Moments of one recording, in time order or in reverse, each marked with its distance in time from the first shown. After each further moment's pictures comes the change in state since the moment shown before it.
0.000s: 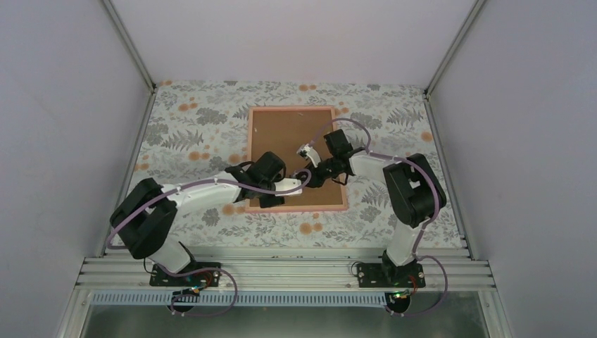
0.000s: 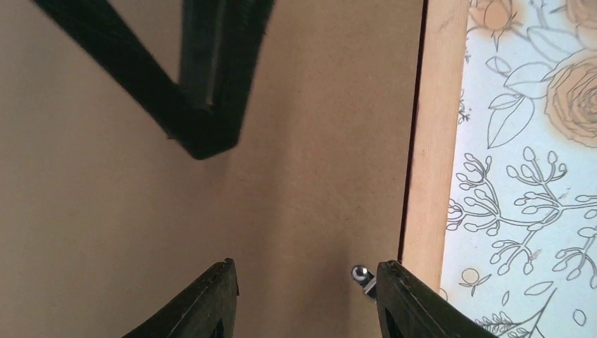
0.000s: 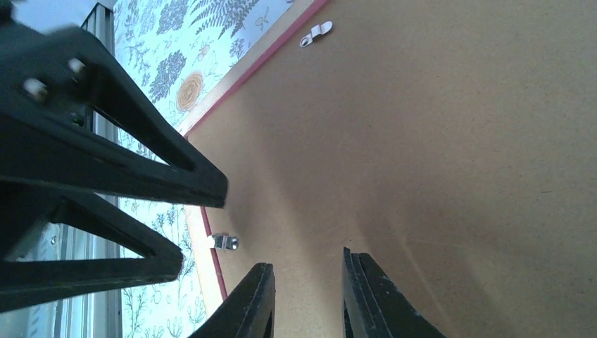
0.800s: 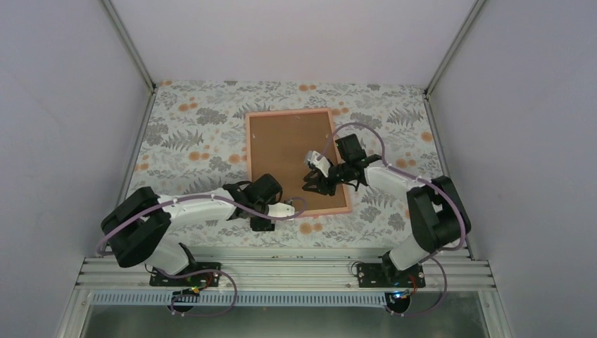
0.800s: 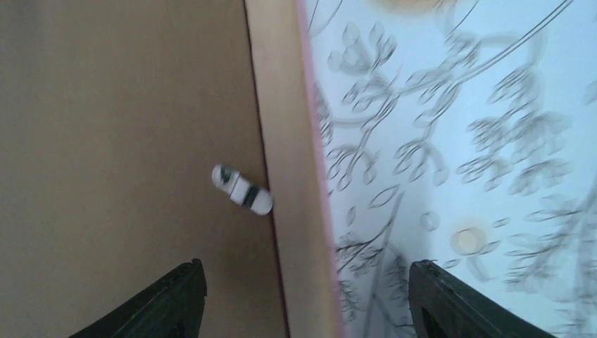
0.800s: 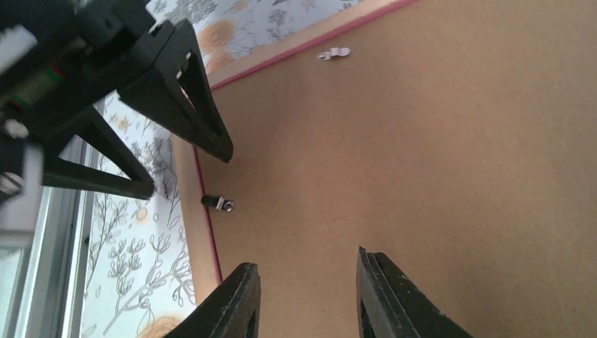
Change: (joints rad) left arm -0.101 -0.080 -0.166 -0.034 0.009 0.036; right arm -0.001 -0.281 -0.156 -0.072 0.087 -0.379
